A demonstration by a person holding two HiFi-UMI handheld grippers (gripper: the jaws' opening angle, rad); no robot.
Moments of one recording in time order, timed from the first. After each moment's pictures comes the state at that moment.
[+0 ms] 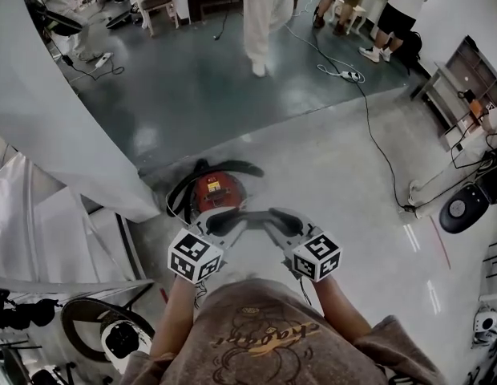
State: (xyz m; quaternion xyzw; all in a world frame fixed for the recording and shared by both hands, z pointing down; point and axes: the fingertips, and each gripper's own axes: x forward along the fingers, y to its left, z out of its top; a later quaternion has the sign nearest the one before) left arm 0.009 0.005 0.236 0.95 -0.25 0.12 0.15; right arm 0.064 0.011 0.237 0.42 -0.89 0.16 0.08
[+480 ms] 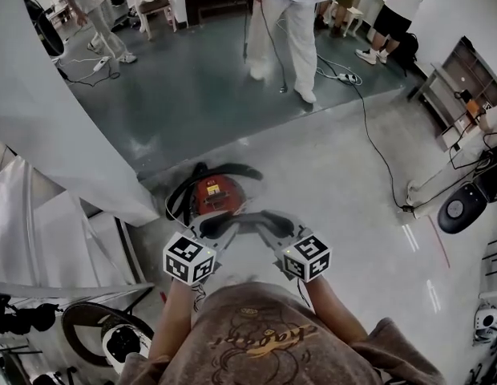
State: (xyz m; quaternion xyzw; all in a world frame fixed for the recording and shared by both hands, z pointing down) left arm -0.013 0.000 0.247 0.94 -0.26 0.11 0.18; right arm 0.044 0.005 0.247 0.42 -0.89 0.16 0.09
